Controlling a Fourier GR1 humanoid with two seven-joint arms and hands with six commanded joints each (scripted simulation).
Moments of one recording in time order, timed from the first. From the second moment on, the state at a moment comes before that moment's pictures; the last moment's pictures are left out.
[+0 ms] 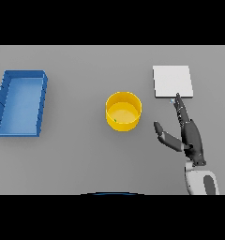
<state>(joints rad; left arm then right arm) -1.58 0.55 -0.27 -0.31 -0.76 -0.31 0.01 0.09 -0.07 0.11 -1.71 0.18 0.00 -0.14</state>
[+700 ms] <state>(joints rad) -0.83 0.56 0.01 -0.80 -0.32 0.03 0.42 0.08 -0.10 0.11 -1.69 0.18 0.03 -0.15</state>
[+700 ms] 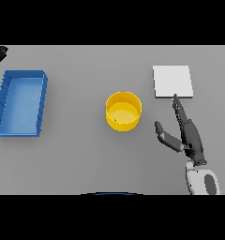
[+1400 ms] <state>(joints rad) -0.46 0.52 0.02 -1.22 -0.15 -0.04 0.53 0.10 -0.10 0.12 -1.70 0.19 0.02 -0.16</state>
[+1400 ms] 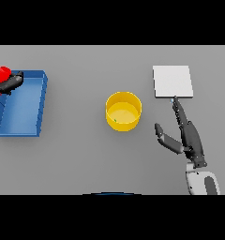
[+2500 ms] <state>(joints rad) -0.44 0.51 -0.03 -1.27 -0.16 -0.07 0.50 -0.19 -0.37 0.32 -1.61 0.60 0.16 -0.09</state>
